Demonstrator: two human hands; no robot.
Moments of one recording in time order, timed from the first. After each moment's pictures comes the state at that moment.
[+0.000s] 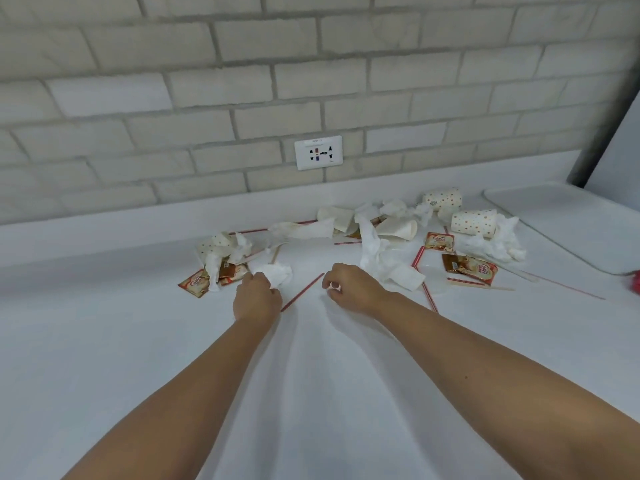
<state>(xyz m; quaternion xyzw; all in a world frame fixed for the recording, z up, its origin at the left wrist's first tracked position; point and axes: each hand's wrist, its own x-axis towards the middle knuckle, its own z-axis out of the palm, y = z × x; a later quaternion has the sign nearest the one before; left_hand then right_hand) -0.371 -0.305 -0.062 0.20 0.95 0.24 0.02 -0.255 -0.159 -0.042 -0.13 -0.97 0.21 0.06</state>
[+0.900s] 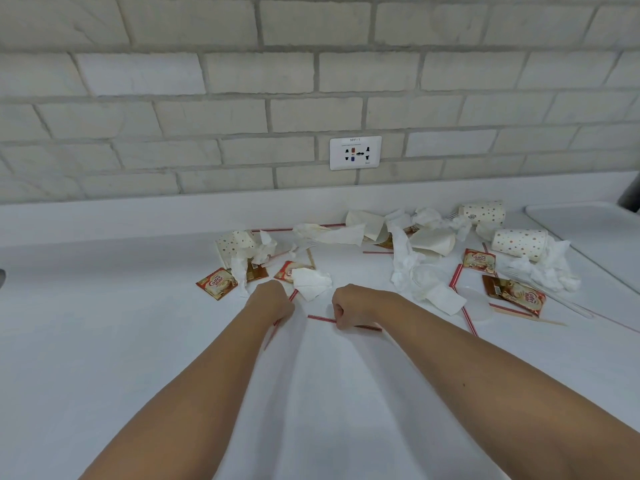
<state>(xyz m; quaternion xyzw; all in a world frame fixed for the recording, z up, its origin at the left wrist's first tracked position) -0.417 -0.307 -0.048 0.20 0.95 0.12 0.21 -0.324 -0.171 -0.048 -0.12 -0.96 0.14 -0.20</state>
